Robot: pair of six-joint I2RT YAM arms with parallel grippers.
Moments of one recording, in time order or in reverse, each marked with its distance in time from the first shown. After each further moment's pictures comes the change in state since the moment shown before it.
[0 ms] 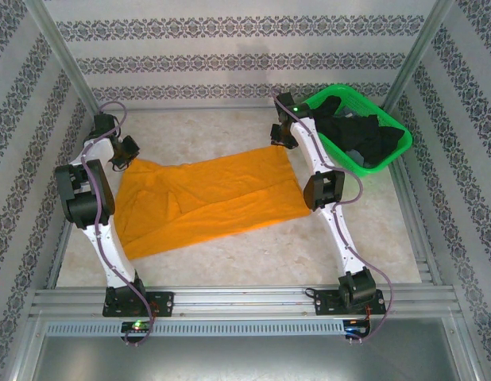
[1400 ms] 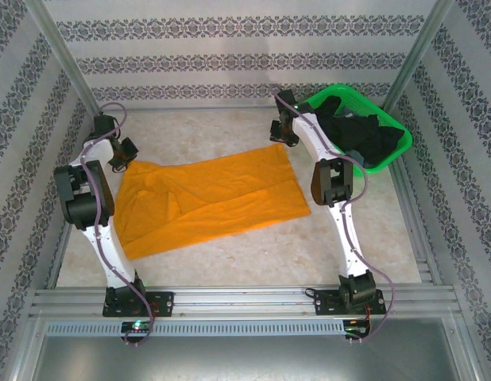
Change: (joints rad) left arm 0.001 -0.008 -0.024 -0.006 -0.056 0.018; right arm 0.007 -0.240 -0.432 0.267 0.000 -0.014
